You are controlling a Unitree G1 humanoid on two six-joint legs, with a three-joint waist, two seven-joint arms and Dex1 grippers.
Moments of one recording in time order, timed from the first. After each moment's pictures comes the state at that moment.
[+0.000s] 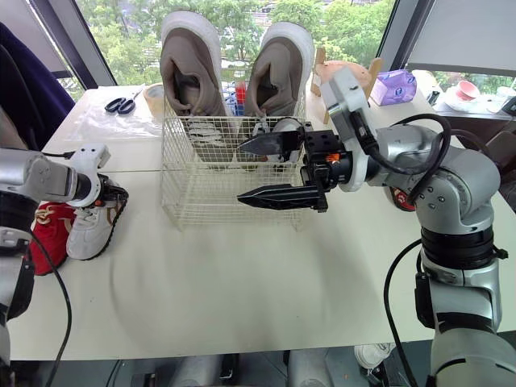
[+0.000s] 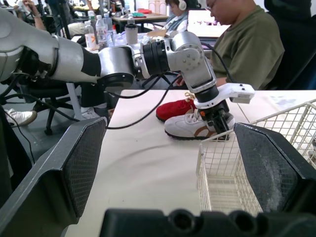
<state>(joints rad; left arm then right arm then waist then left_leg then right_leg) -1.00 0.88 -0.18 0.61 -0.51 1.27 -0.40 -0.85 -0.70 -0.05 -0.31 0.93 0.93 1.10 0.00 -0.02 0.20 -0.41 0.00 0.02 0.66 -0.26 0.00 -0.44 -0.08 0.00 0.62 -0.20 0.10</state>
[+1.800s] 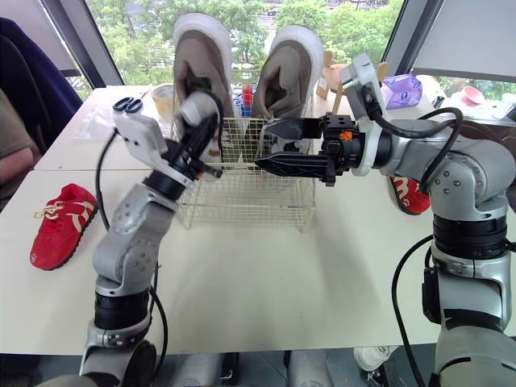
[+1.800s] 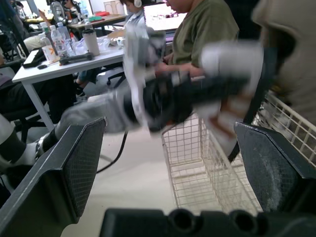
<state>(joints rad) -0.43 0.09 0.03 -0.39 -0.44 0.37 -0.23 -0.89 -0.73 -0.09 -0.18 0.94 1.01 1.01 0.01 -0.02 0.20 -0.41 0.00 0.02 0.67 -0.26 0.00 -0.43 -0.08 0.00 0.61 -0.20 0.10</state>
